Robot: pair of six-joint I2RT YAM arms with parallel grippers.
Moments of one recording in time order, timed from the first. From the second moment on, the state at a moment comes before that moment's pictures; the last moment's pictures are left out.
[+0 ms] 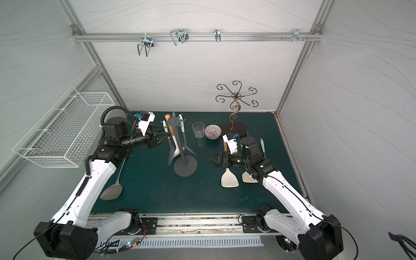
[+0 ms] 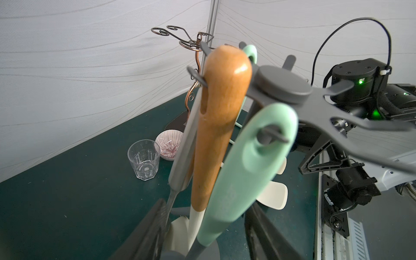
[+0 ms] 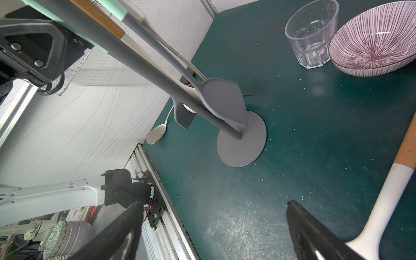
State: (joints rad) left arm -0.07 1.13 1.10 -0.34 0.90 0.12; right arm 0.52 1.01 0.78 -0.30 -0.61 0.40
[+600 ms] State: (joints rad) left arm -0.04 1.16 1.10 -0.29 1.00 0.07; right arm 0.51 1.05 0.78 -0.29 -0.62 0.39
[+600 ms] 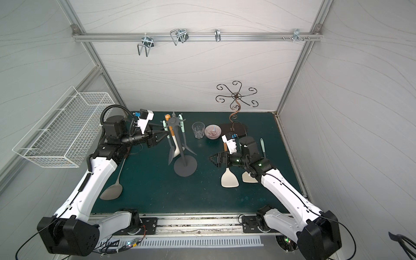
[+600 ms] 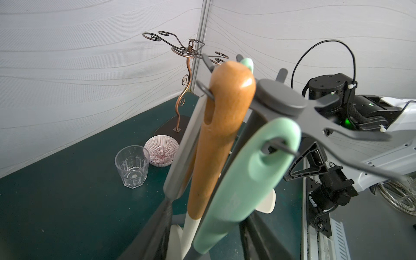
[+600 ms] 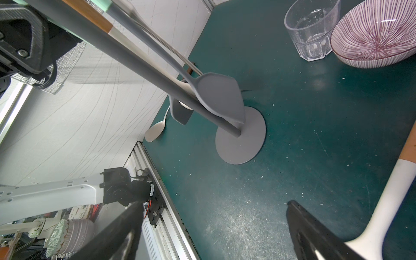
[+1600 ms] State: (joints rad) left arm -0.07 1.14 1.10 -0.34 1.02 0.07; right arm 0.51 1.06 0.79 -0.29 -0.64 0.40
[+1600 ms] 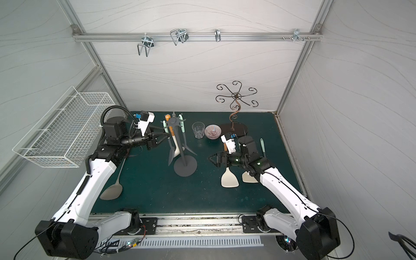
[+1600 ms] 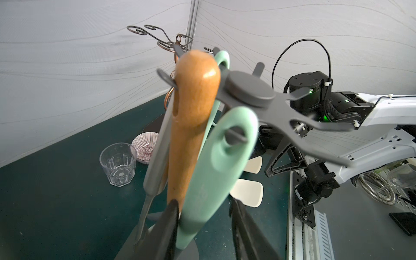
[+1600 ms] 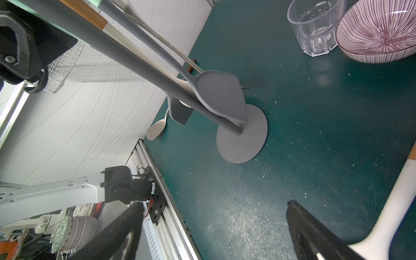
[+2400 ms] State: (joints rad) left arm -0.08 1.15 1.10 -0.39 1.00 0.10; right arm 0.51 1.06 0.79 -0.28 -0.65 0.40
